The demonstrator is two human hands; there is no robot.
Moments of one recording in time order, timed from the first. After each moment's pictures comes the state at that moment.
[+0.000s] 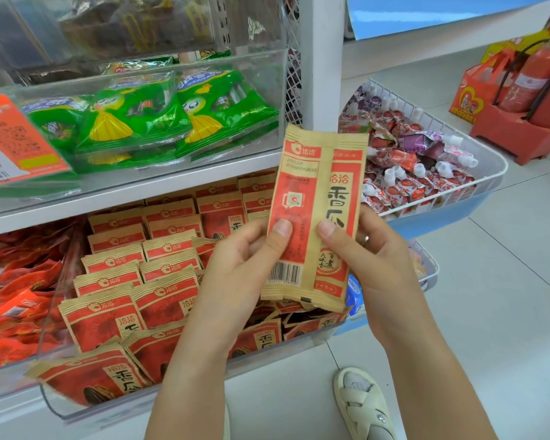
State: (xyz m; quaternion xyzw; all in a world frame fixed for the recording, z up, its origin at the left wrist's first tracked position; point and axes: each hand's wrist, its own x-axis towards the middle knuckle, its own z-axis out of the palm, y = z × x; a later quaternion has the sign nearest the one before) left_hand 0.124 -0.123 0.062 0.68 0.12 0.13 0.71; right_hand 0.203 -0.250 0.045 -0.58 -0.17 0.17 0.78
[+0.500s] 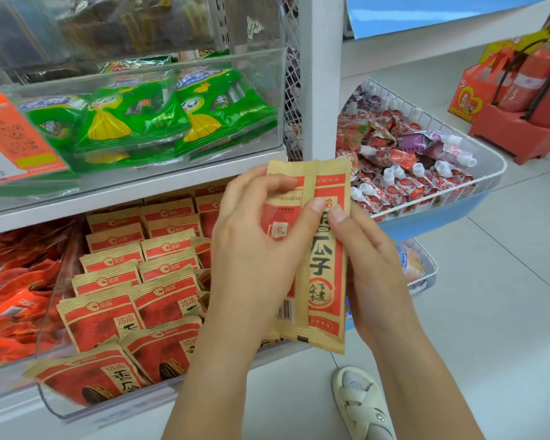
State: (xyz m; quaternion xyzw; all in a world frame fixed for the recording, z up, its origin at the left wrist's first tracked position) left_hand 0.148 -0.134 0.067 0.81 0.16 0.37 0.41; right_hand 0.193 -0.241 0.052 -0.54 -0.18 0.19 0.80
